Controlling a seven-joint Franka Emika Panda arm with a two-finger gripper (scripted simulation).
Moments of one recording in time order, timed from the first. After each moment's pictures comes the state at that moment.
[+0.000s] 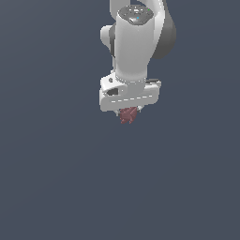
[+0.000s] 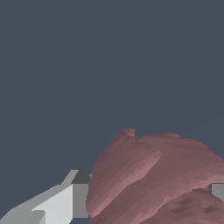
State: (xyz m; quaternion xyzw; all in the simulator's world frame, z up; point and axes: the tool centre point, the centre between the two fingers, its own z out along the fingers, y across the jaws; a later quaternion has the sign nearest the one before) arm -0.009 0.031 0.264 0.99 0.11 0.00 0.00
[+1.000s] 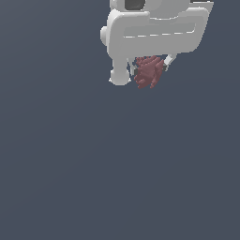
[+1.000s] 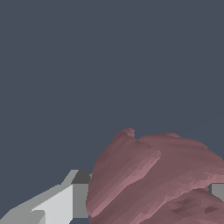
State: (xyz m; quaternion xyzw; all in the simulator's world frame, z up) arm 0.013 0.072 0.446 0.99 0.11 0.00 0.00
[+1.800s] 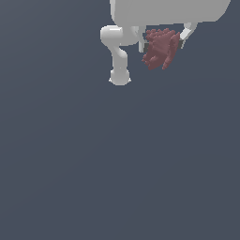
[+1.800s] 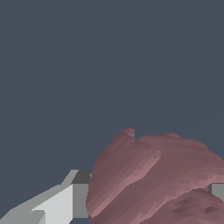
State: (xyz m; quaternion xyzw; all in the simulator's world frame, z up) arm 0.024 0.086 0.503 0.99 0.11 0.00 0.00
